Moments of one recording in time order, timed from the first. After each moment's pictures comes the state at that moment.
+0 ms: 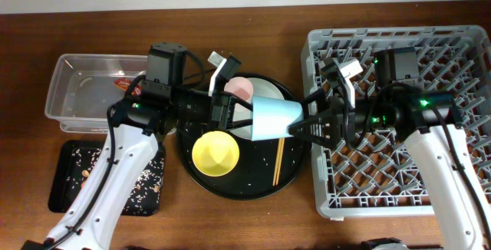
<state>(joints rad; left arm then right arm) -0.30 1.45 1.24 -0.53 1.36 -0.30 0.09 1.36 1.31 -1.07 -1.46 -0.40</state>
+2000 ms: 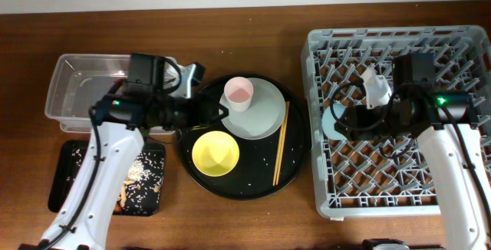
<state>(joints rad) -0.19 1.45 1.24 -0.85 0.71 -0.29 -0.03 1.36 1.31 -1.25 -0.30 -0.05</state>
